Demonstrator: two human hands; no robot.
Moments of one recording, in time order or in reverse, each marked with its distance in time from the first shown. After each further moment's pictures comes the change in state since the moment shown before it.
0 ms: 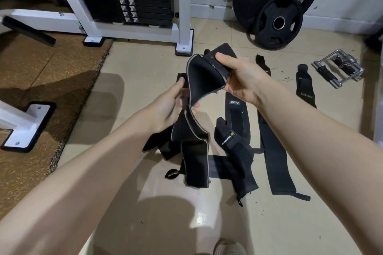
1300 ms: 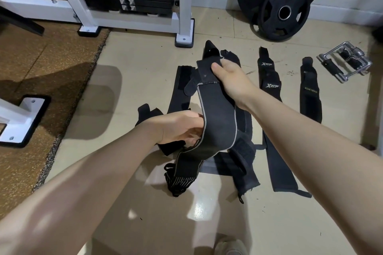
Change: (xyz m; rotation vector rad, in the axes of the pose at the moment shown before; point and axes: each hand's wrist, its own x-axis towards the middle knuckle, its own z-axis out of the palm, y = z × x) left_hand -0.008 -0.030 0.007 0.363 -0.294 -0.227; right_hand 0.024 0.044 -0.006 -0.589 0.032 -0.191
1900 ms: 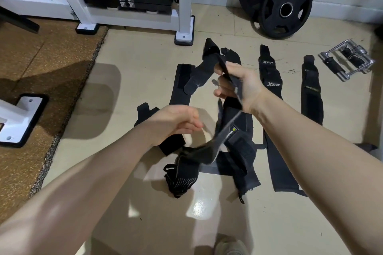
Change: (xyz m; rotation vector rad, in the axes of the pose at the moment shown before) left_hand 0.003 -0.012 -0.013 -0.073 0.294 0.138; right_hand -0.016 -0.007 -0.009 0.642 -0.129 0.178
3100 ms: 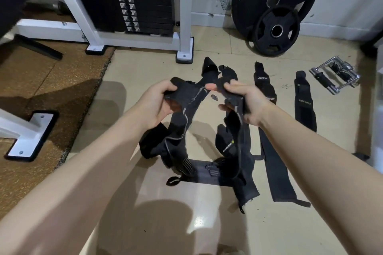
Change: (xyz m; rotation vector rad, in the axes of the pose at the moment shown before) left_hand -0.027 0.083 -0.016 -0.533 0.173 0.148; right_hand -0.019 -0.021 -0.003 -0.078 0.034 0.046
